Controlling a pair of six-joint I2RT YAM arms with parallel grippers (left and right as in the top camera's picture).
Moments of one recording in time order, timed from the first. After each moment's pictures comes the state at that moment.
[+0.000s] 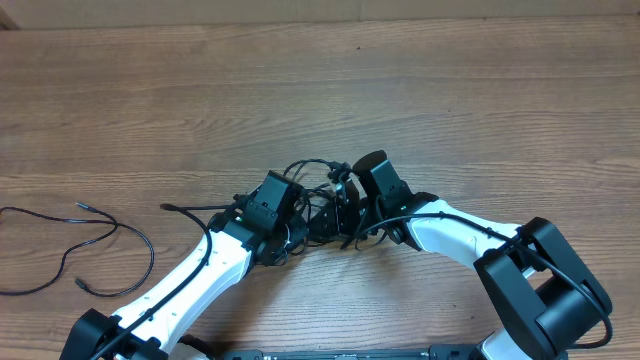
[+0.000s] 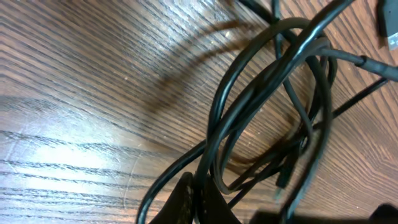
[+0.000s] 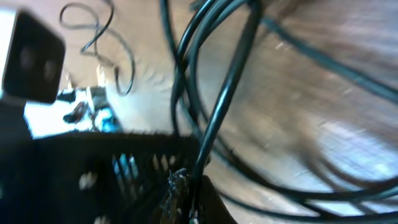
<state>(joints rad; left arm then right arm) -0.52 1.40 0.73 -0.53 0.08 -1.17 0.60 1.76 0.80 0.04 -0.82 0.76</state>
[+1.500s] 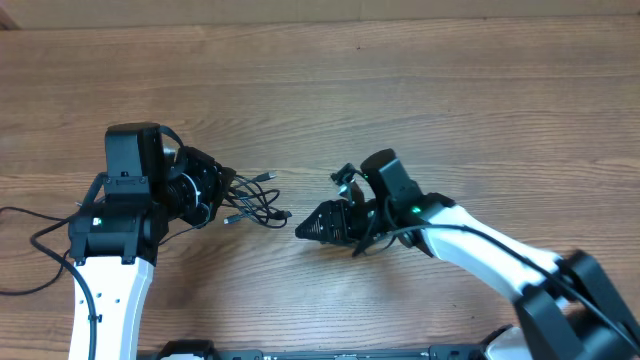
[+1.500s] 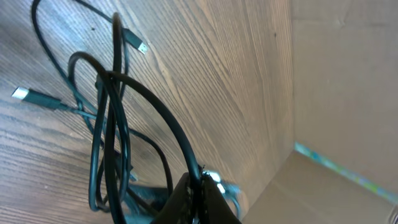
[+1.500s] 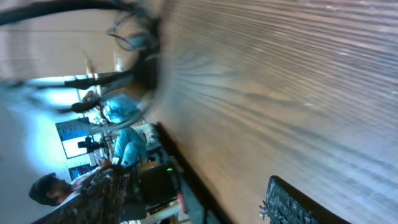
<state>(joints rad) 0.00 1.13 1.12 -0.91 0.41 -1.21 0.60 1.59 0.80 -0.12 -0.86 0.75</state>
